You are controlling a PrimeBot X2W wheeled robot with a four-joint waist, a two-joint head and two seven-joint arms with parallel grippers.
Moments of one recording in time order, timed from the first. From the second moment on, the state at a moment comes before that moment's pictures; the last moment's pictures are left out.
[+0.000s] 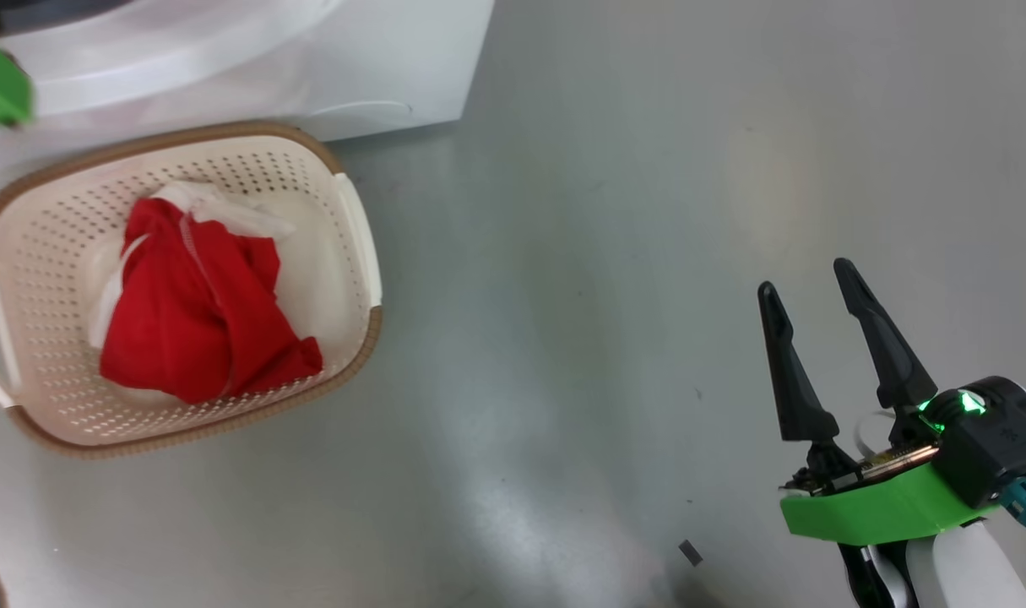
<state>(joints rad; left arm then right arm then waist) -1.13 0.31 -0.04 0.71 -0.34 -0.05 -0.03 -0.11 -0.04 0.05 -0.07 0.21 0.12 -0.26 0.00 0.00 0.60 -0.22</state>
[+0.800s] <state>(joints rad) -1.32 0.42 -0.03 0.96 -0.45 -0.11 0.19 -0.15 -0.04 0.11 -0.04 0.26 0.12 -0.26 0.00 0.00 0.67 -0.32</state>
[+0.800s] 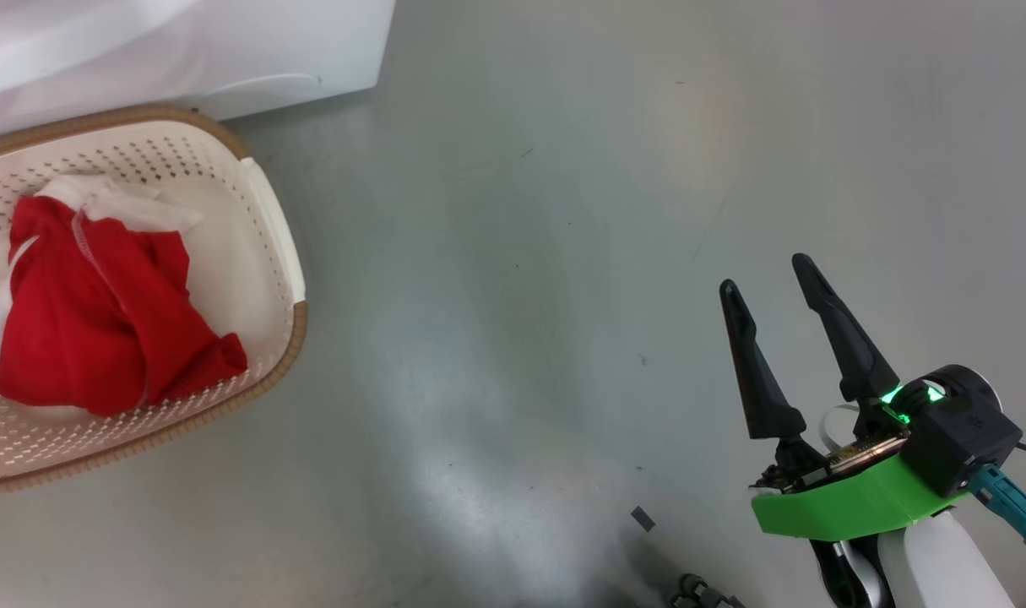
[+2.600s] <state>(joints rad) -1.29 0.51 -0.19 0.75 -0.60 -0.12 0.09 -0.17 -0.04 0.11 -0.03 0.26 0.12 -0.26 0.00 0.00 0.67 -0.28</state>
